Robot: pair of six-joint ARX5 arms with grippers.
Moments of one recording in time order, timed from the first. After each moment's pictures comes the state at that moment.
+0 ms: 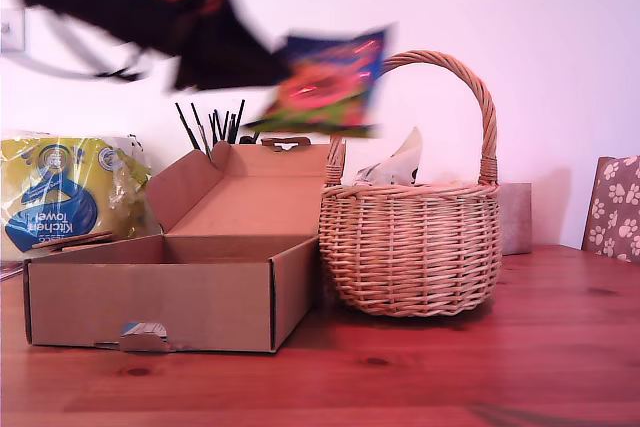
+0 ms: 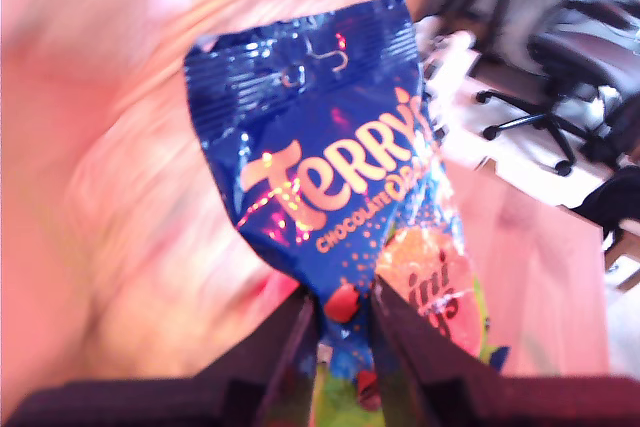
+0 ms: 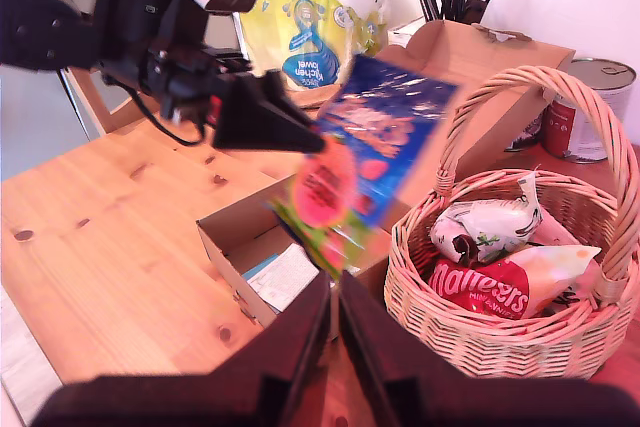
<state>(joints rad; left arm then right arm) -0.45 1.56 1.07 0.08 0.74 0.00 0.45 0.57 0.75 -0.44 -0.33 -0.03</state>
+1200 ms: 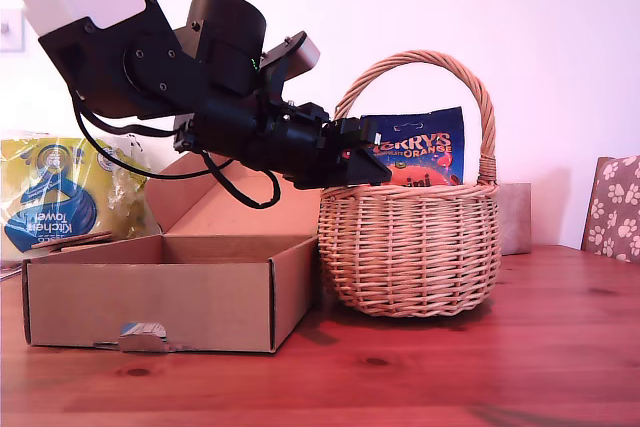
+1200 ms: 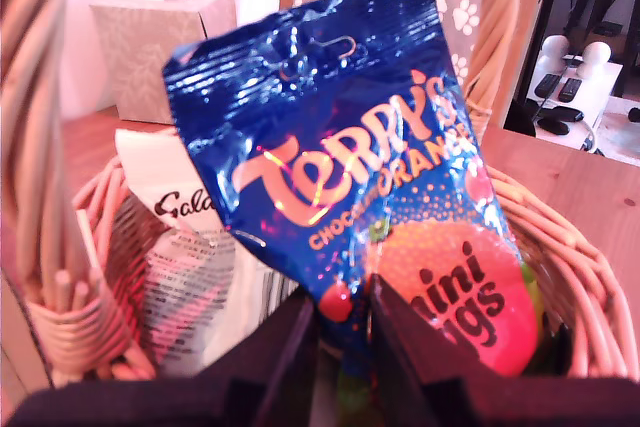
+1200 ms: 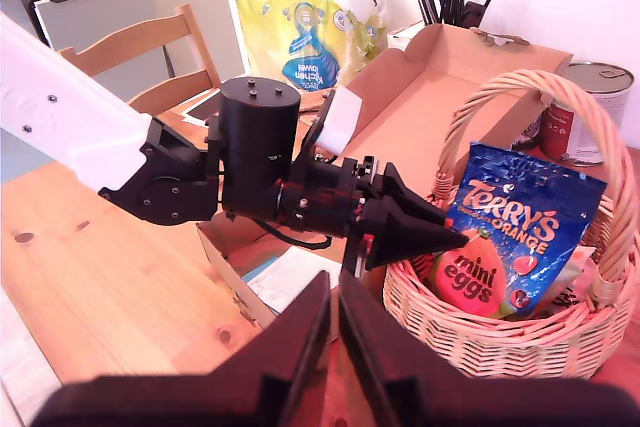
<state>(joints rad) -0.62 1.97 1.08 0.67 0.34 0.01 0.45 0.56 0.75 -0.44 -0.33 -0.03</state>
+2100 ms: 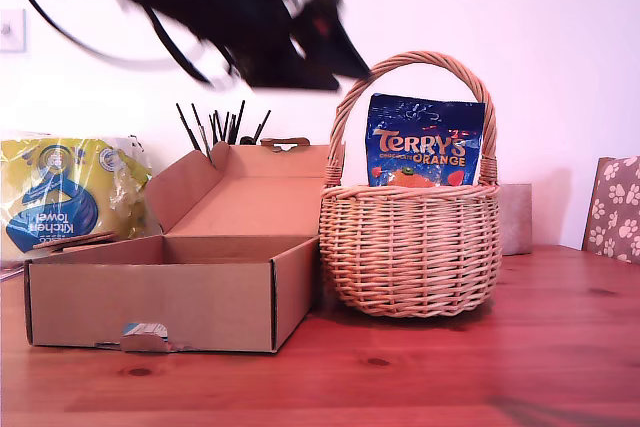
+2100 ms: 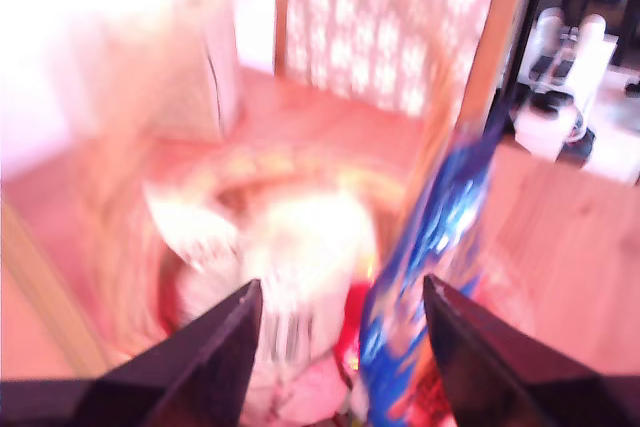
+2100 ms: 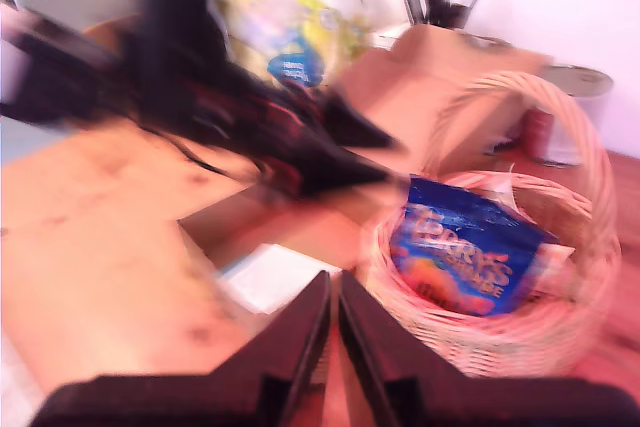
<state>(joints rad) -0.60 1.59 1.10 0.16 0.34 0.06 0.45 0.57 0.75 -0.45 -0.21 -0.05</state>
